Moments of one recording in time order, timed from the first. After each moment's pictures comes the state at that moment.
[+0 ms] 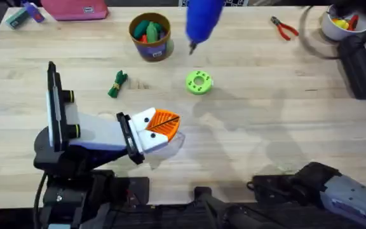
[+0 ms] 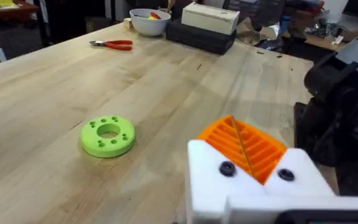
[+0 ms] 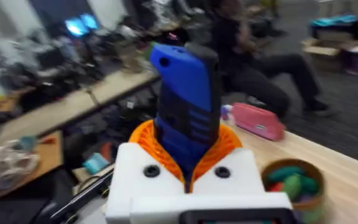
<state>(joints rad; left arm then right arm) -0.03 0.01 0.01 -0.12 1.13 -0.03 0.53 0.99 1.05 0.09 -0.45 0.35</state>
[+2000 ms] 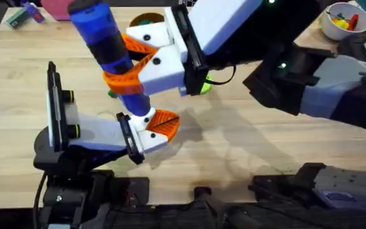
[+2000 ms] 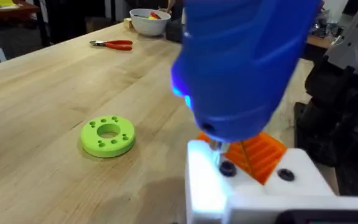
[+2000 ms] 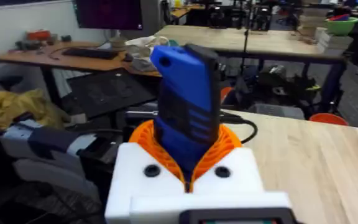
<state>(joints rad) -0.03 0.01 0.01 -0.12 1.13 -0.03 0.76 1.40 0.92 0.67 -1.03 0.11</state>
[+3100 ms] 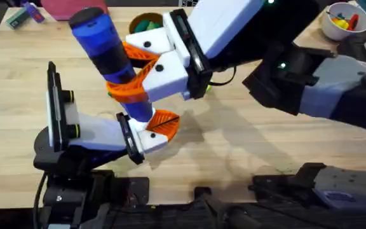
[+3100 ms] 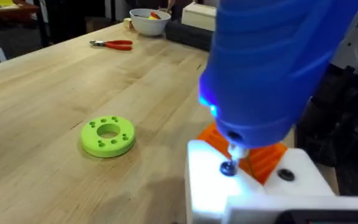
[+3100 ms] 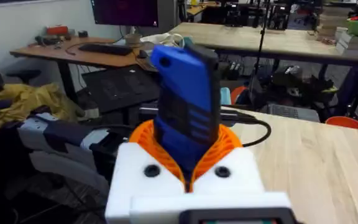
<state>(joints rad) -0.03 0.01 0.01 -0.12 1.13 -0.03 0.76 1.41 0.92 0.67 -1.10 0.11</state>
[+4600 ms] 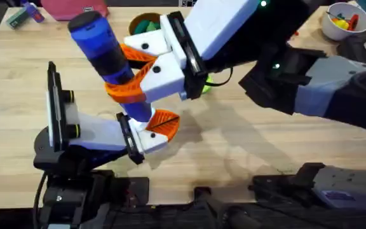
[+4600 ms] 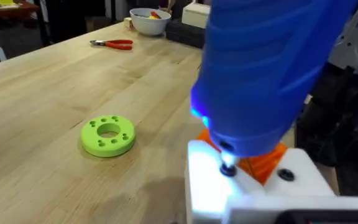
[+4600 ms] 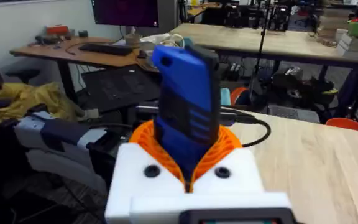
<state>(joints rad) -0.03 0.01 0.01 -0.12 1.13 -0.03 0.77 1.43 0.92 0.69 -1.10 0.10</state>
